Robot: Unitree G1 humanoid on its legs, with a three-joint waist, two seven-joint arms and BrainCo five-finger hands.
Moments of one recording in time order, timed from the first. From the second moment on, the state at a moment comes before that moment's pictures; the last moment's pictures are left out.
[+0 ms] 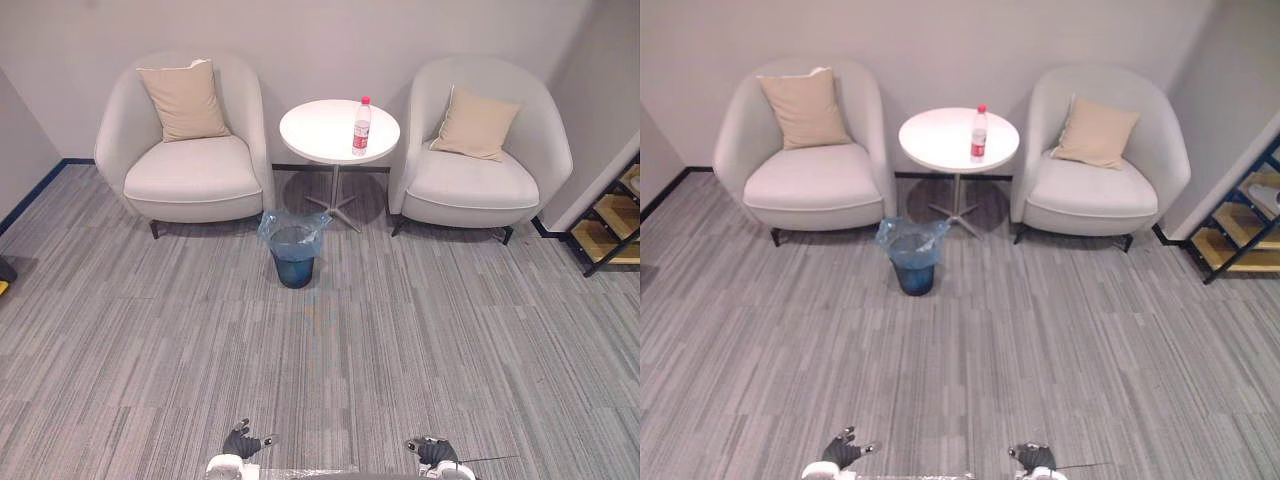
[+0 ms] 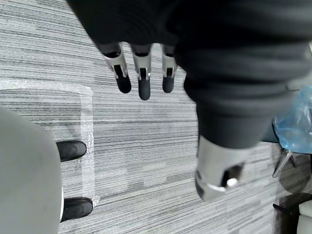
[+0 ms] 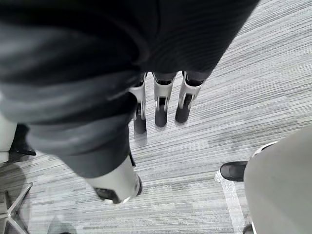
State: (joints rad) left arm 0.07 0.09 -0.02 1.09 0.00 -0.11 0.09; right arm 0.05 -0.04 -0.14 1.12 0.08 -0.10 -0.13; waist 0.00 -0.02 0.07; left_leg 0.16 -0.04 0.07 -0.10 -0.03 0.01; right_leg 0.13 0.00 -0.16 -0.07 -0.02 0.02
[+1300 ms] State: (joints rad) left arm 0.02 0.10 -0.06 1.10 0.04 -0.09 0.08; right arm 0.01 -0.05 -0.15 1.11 0.08 -0.08 -0.11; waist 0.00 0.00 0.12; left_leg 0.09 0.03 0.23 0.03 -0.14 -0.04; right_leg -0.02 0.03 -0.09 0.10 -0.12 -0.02
